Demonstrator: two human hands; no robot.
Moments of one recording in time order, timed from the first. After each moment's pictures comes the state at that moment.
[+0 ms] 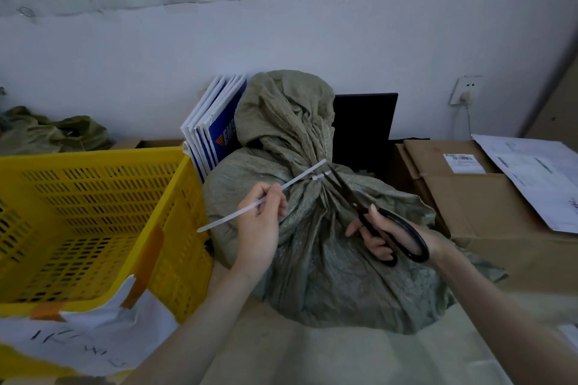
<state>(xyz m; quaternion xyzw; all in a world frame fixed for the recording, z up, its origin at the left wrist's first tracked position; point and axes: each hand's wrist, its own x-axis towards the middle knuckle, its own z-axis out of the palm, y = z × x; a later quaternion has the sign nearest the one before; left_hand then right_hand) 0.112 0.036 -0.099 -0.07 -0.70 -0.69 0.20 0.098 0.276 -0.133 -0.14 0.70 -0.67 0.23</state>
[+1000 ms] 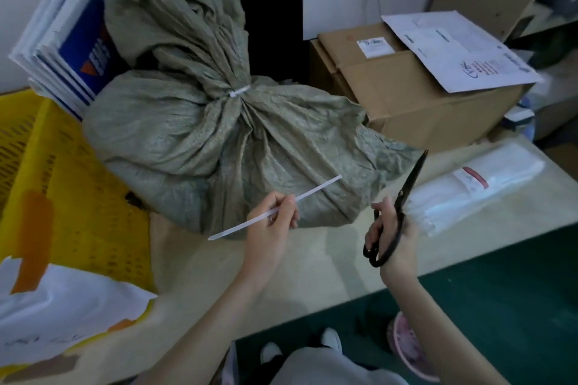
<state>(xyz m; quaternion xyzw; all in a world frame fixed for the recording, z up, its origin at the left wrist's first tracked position) 0.202 0.099 -0.198 -0.13 -0.72 -0.68 -0.05 0.270 0.267 -0.245 0.32 0.52 -0.76 -0.23</state>
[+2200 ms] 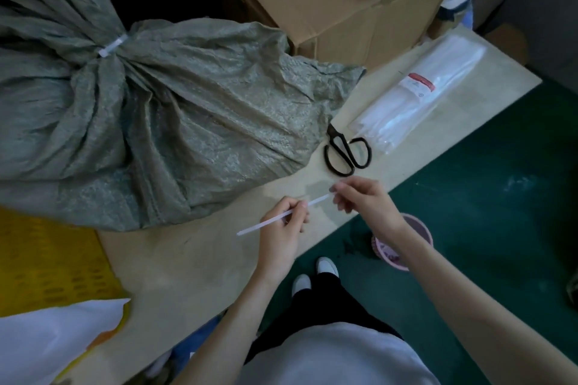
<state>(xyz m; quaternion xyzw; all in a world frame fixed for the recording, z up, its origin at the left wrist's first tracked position) 0.257 0.130 -0.279 -0.14 -0.76 -0.58 -0.26 0.326 0.292 -0.284 0.32 0.62 -0.71 -0.06</state>
